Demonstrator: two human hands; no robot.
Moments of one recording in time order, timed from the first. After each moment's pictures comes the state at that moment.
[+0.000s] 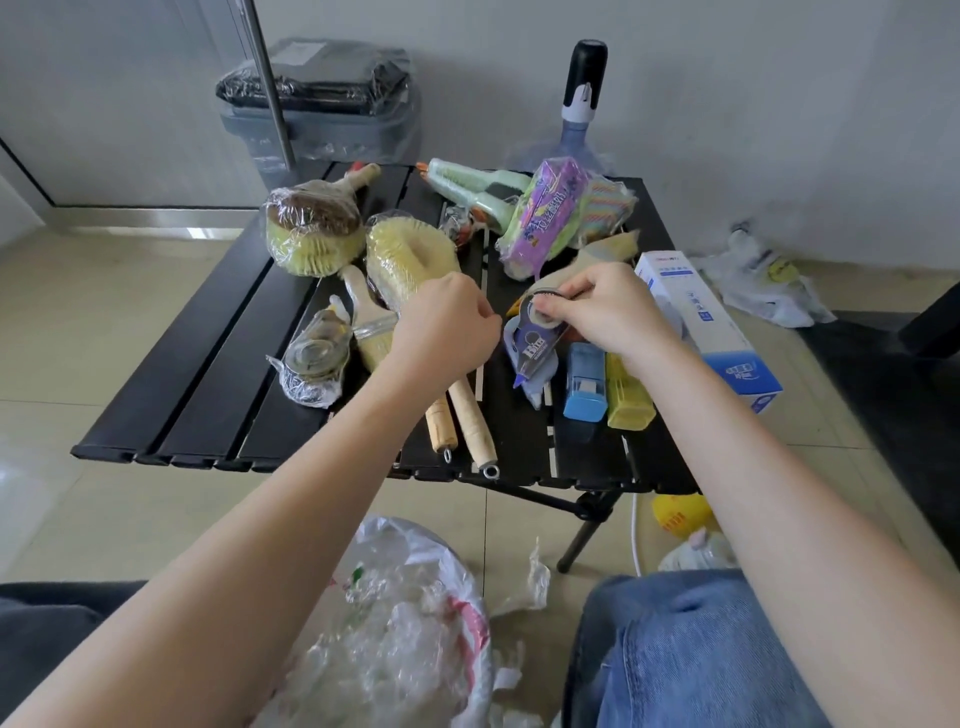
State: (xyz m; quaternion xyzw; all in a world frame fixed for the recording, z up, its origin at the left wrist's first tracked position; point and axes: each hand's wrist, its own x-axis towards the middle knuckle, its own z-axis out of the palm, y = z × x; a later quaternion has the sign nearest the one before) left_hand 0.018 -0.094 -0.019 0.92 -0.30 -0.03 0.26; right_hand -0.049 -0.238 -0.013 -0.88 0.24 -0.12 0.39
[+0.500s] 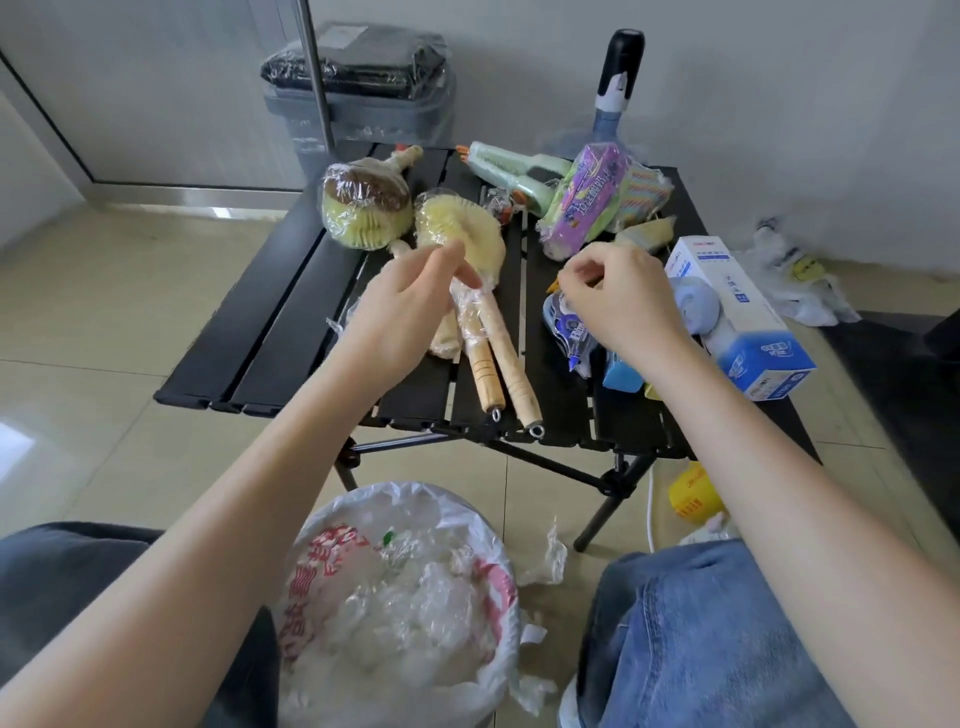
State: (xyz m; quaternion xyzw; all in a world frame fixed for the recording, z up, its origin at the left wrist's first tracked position) left_hand -0.012 -0.007 0.006 0.81 -0.23 -0.09 0.54; right_hand -0.056 -0.195 -0.016 -0.93 0.18 -0.21 0.25
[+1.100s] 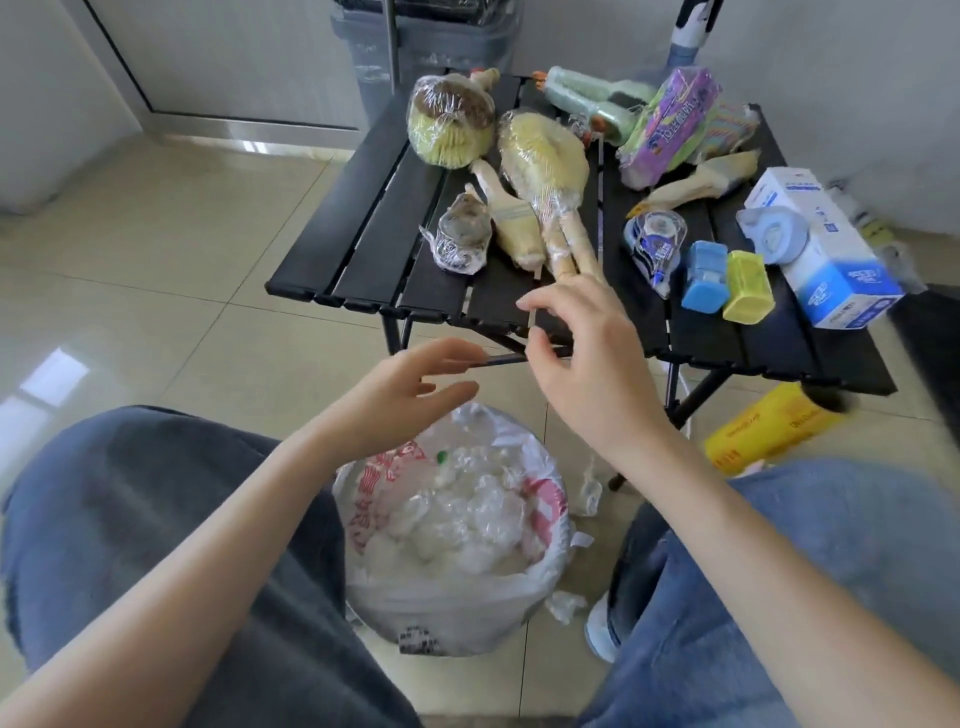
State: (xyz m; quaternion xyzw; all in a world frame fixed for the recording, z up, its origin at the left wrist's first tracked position) left_hand -0.058 0.112 -0.084 0.81 -0.32 -0.22 0.43; right_hand -0.131 -0.062 -0.056 -0.92 0.02 -0.24 0.31
